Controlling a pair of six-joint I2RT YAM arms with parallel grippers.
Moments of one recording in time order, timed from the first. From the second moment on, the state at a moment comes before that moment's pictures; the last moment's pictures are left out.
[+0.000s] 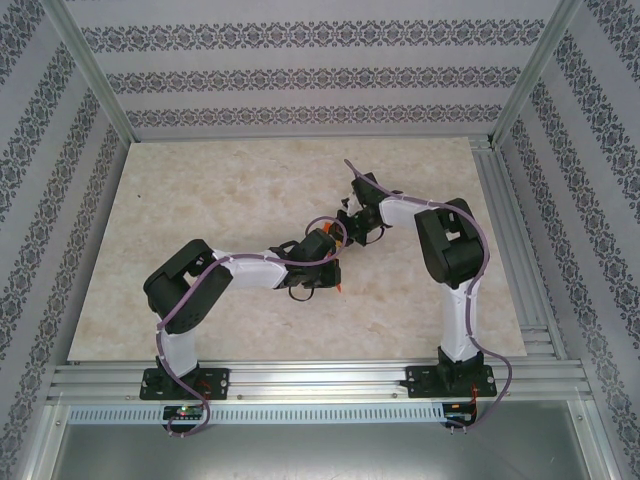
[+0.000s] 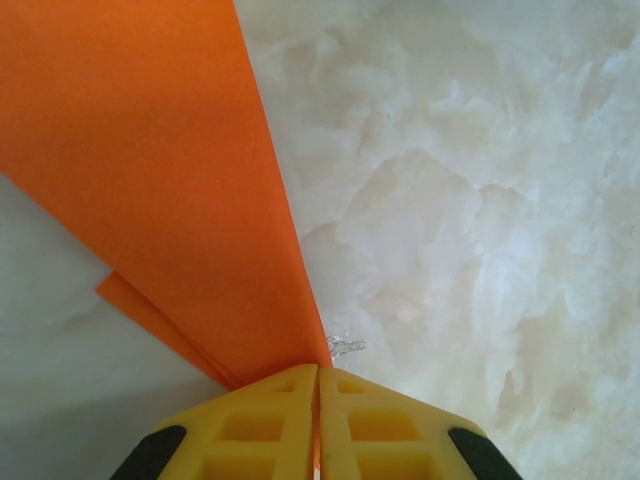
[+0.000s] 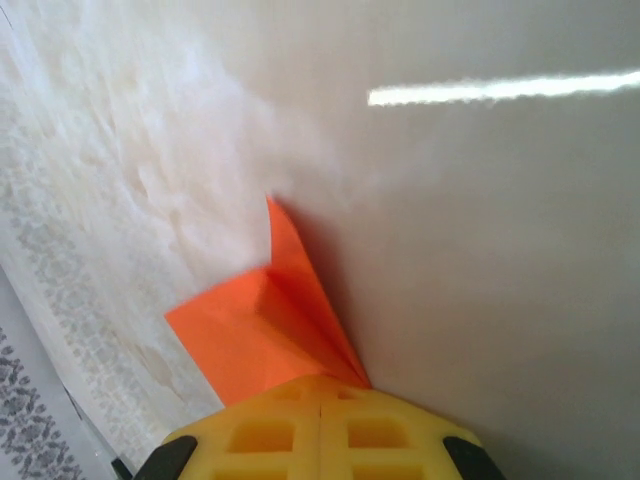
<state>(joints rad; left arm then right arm) -0.85 1.88 1.00 -0.08 0.17 -0.84 0.37 2.15 1.39 -0.42 -0.64 0.63</state>
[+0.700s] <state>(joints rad) -0.87 1.85 1.00 -0.14 0.26 -0.83 0.26 2.16 1.46 -0.31 -0.48 0.59</state>
